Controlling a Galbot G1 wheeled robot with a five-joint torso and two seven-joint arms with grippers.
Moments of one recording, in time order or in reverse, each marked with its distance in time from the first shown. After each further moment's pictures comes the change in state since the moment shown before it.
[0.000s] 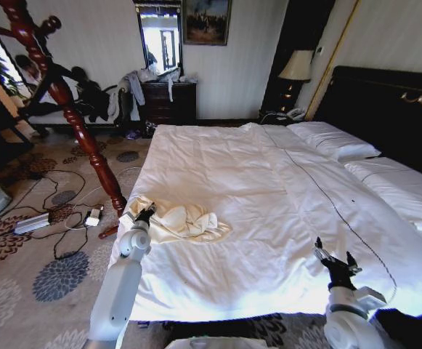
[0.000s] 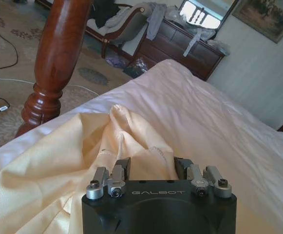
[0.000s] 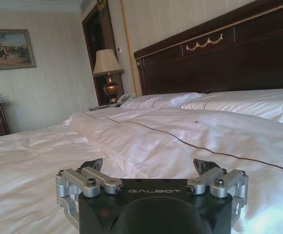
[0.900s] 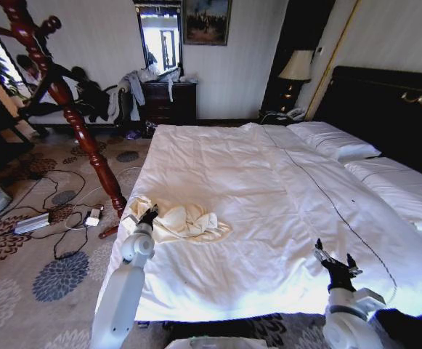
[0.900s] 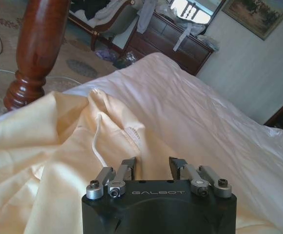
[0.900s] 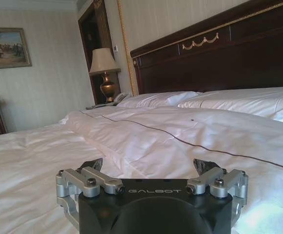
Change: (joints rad) left arm 0.033 -0.042 0.039 -0.054 0.007 0.010 -0.011; right arm -0.008 0.013 0.003 0.003 -0.006 0.001 0.007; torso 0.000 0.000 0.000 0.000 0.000
